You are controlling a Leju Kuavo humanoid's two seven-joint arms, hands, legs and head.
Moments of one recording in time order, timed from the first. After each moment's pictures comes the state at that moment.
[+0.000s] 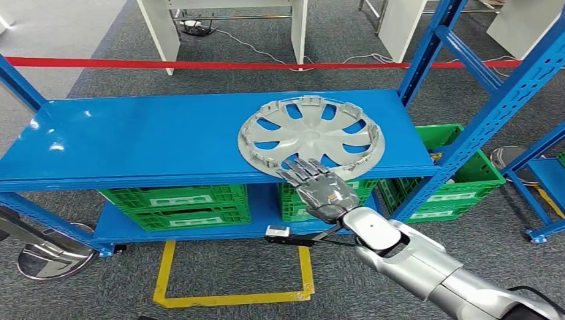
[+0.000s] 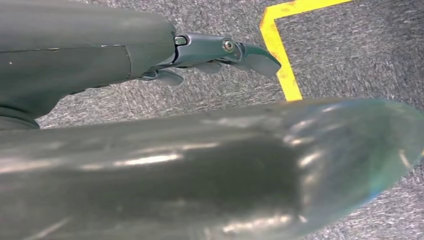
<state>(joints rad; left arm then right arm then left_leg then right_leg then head) 0.34 0.19 -0.61 -0.96 0.33 0.49 -0.16 -0.55 -0.18 0.90 -1.11 1.09 -0.30 0.04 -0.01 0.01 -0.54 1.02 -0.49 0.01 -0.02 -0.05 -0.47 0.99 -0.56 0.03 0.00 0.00</state>
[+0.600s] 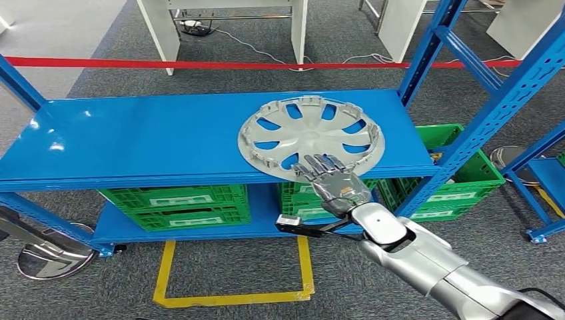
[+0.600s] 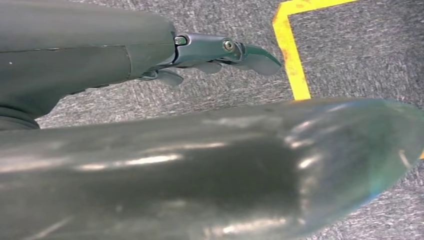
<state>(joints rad) 0.33 0.24 -0.73 -1.01 0.49 0.58 -0.17 -0.55 -0.18 0.84 -1.05 1.13 -0.26 0.10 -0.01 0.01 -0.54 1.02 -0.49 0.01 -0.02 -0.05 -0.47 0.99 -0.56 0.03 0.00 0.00</state>
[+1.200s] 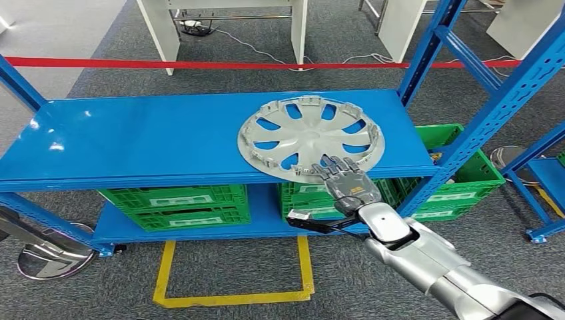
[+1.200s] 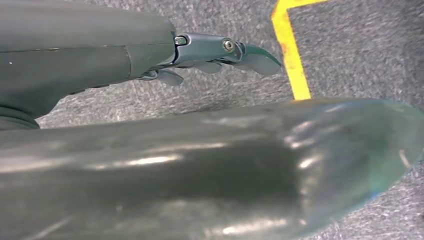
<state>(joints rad) 0.30 0.30 -0.85 -1.08 0.61 0.66 -0.19 -0.55 -0.16 0.78 -0.96 1.16 -0.24 0.14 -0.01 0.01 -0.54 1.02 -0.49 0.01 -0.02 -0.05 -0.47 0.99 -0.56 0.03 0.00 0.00</state>
